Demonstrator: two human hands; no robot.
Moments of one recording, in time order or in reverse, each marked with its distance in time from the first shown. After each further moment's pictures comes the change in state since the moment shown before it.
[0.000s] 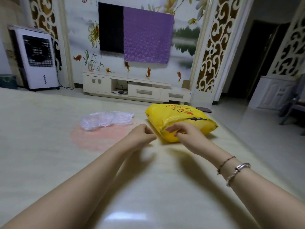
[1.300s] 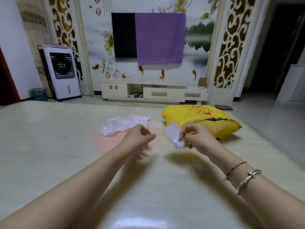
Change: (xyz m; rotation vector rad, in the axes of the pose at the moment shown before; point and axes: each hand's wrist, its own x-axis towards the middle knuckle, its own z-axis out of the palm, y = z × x) left_hand -0.010 -0.020 -0.037 -0.023 0.170 -0.147; right_hand 0.016 -0.005 0.027 0.324 0.096 0.121
